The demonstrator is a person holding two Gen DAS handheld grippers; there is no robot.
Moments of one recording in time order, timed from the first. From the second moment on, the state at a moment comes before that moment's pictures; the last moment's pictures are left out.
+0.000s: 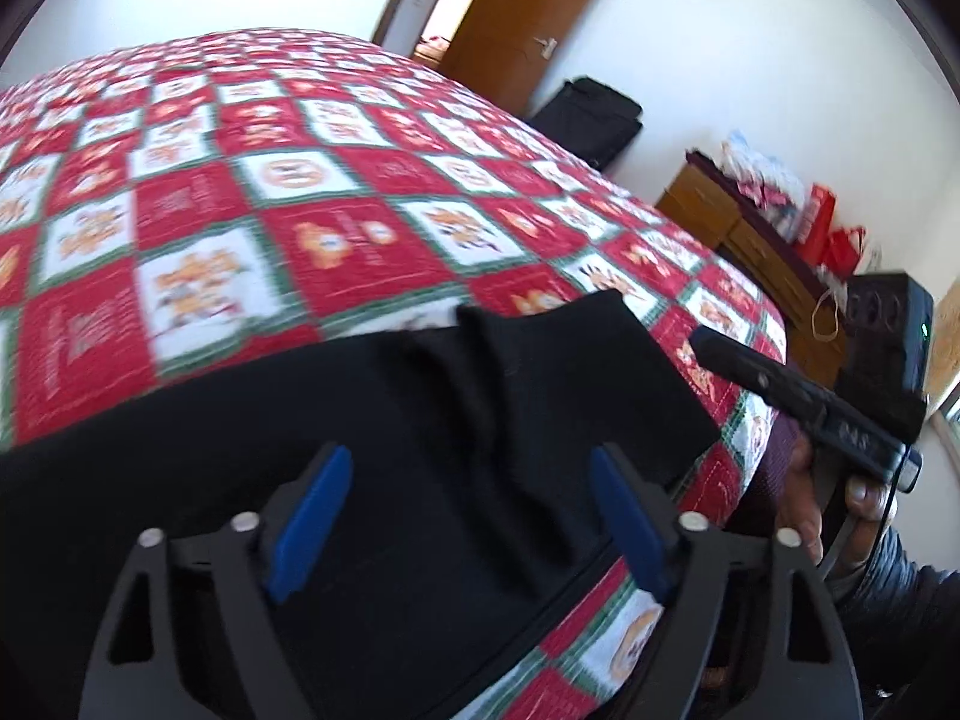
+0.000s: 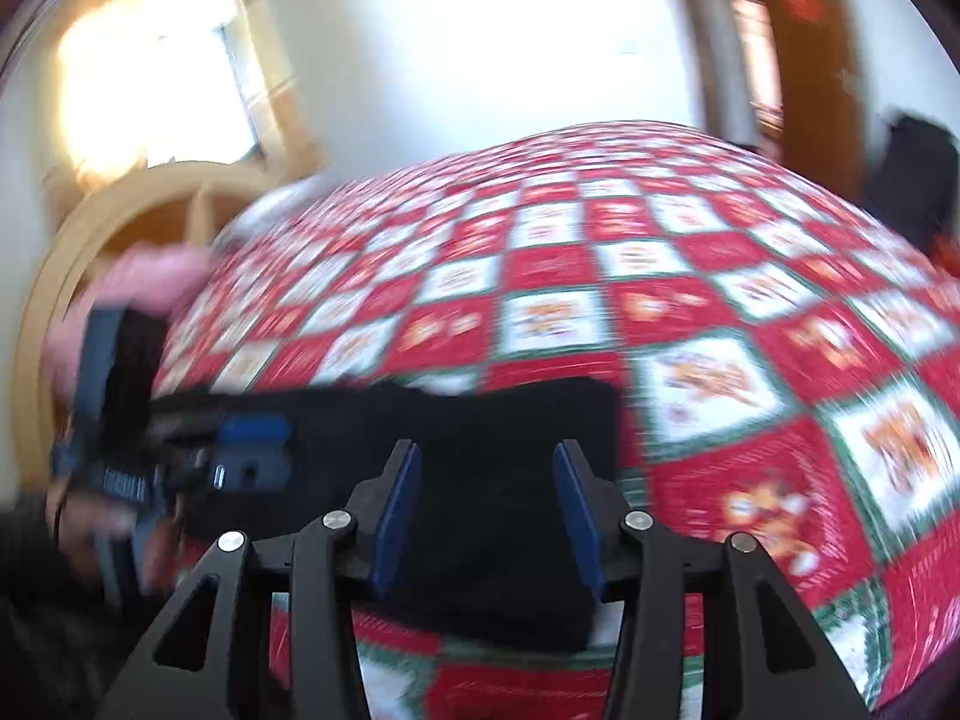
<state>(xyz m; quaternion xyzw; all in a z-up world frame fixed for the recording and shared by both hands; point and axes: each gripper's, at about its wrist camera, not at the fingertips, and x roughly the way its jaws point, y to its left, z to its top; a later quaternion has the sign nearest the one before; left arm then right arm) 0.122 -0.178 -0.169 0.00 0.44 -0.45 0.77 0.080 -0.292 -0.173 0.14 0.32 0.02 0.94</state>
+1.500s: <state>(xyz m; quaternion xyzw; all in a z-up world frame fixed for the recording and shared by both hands) 0.137 -0.087 -0.158 -0.10 0.48 -0.35 0.80 0.080 -0.299 -0.192 0.15 0.31 0.00 0.94</state>
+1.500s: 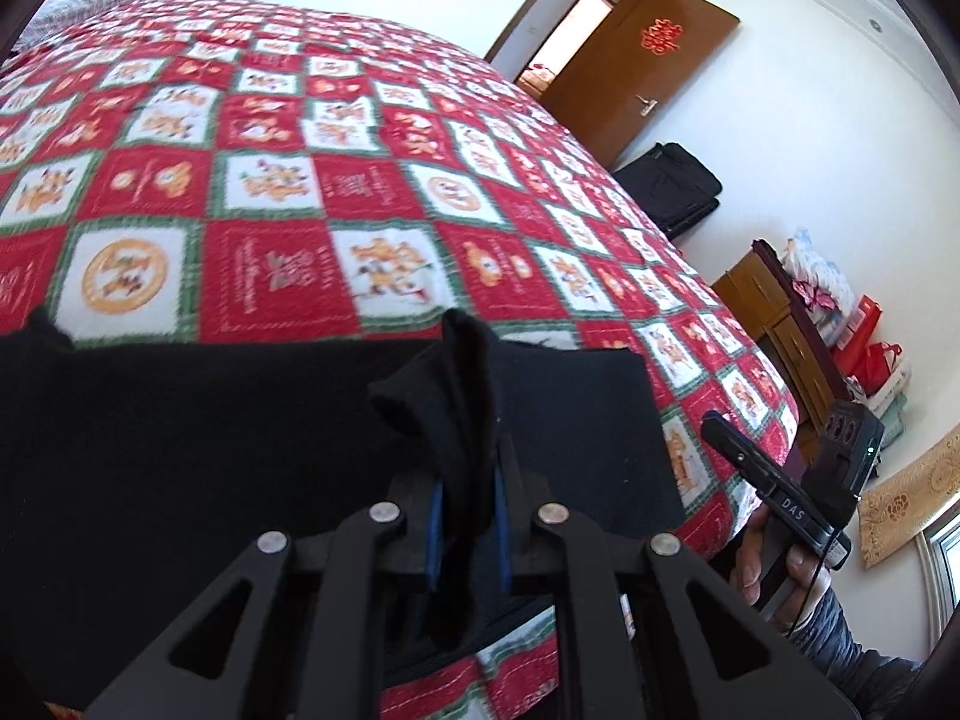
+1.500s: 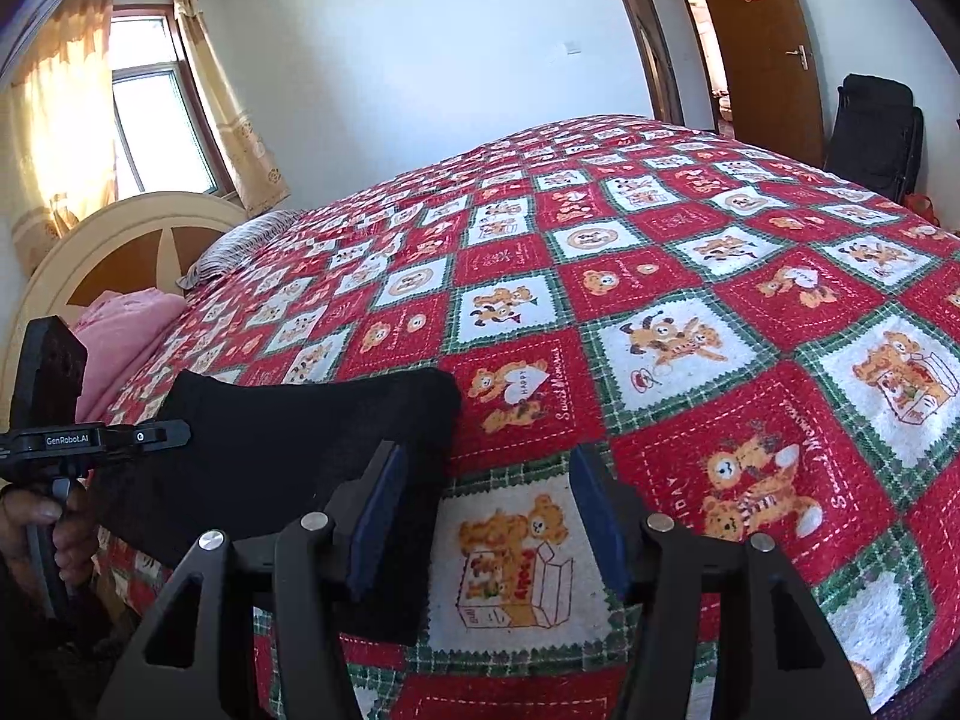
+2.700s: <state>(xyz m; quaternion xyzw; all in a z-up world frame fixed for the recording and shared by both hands) 0.138 -0.064 -0.180 -0.06 0.46 -0.30 0.84 0.080 -0.200 -0.208 -0.02 0.36 0.15 0.92</state>
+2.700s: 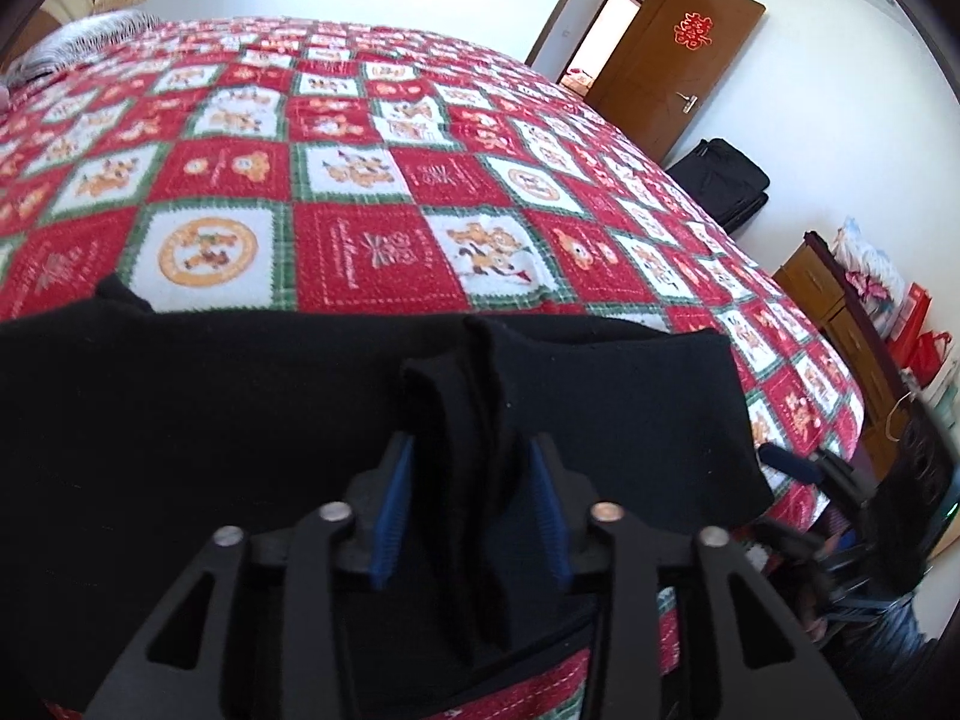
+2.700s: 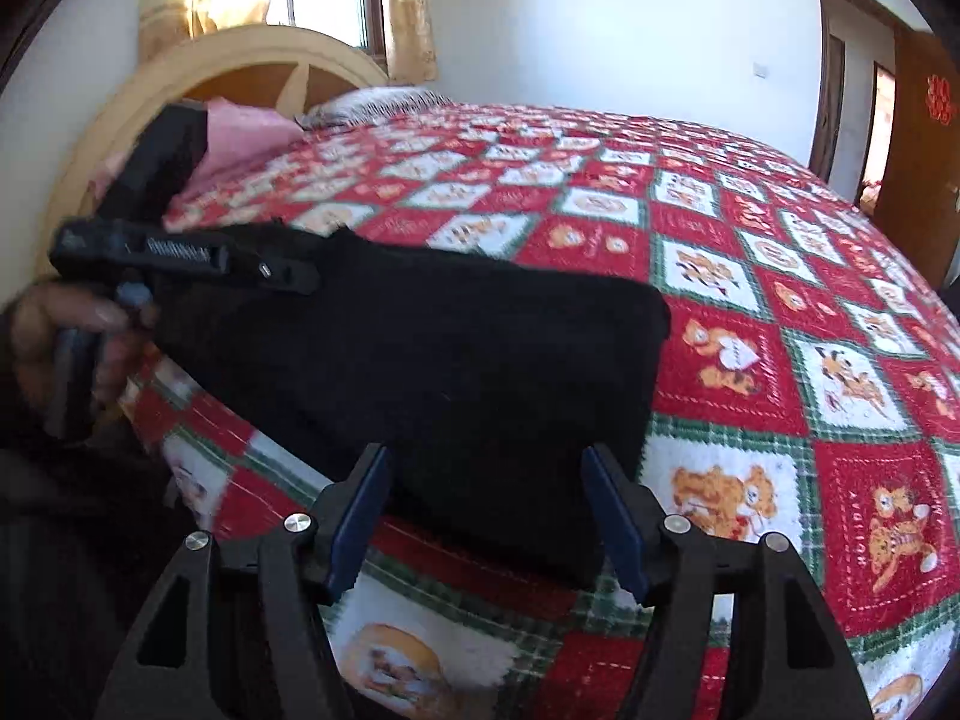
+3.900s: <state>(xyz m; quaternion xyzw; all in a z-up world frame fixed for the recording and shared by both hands) 0.146 0.224 -0.175 -0.07 0.39 0.00 0.92 0.115 -0.091 -0.202 -0.08 0.35 0.22 0.90</state>
